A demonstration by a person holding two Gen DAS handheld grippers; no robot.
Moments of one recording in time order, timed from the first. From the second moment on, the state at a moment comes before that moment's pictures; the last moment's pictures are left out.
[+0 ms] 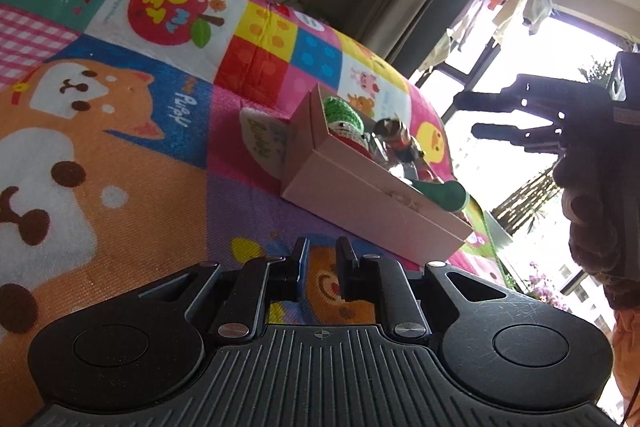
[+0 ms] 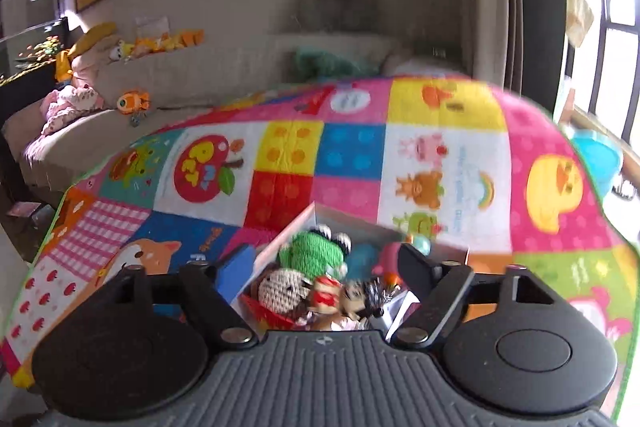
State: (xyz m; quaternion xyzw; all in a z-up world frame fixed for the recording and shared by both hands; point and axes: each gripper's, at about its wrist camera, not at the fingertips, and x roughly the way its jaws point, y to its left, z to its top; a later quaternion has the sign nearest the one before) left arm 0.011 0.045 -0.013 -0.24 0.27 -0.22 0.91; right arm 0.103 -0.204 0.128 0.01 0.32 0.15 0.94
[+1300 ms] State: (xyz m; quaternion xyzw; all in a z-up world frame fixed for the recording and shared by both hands) left arm 0.057 0.016 0.046 -0.15 0.26 -0.19 0.94; right arm 0.061 -0.271 0.076 0.00 0.29 0.09 0.95
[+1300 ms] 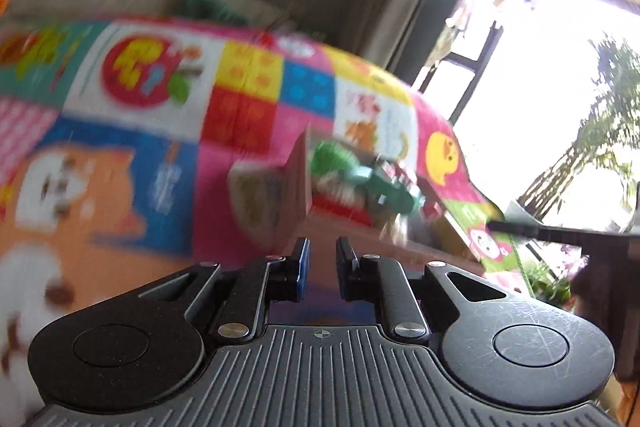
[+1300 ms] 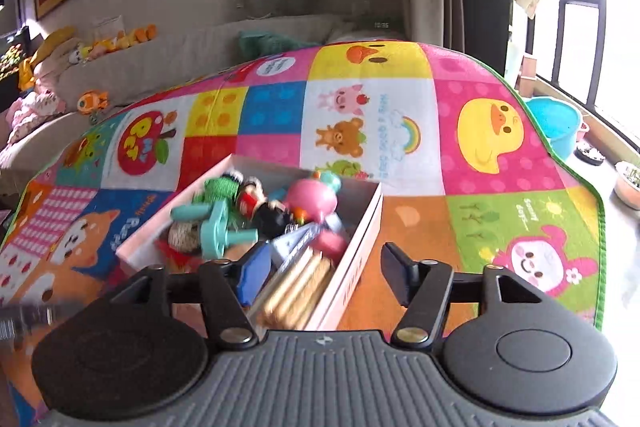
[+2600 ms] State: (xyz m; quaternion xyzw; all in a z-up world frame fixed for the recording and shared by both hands) left arm 0.034 0.014 0.054 -0.05 0.26 -0.10 0.96; right arm 0.019 -0.209 0.025 -0.02 0.32 0.06 0.95
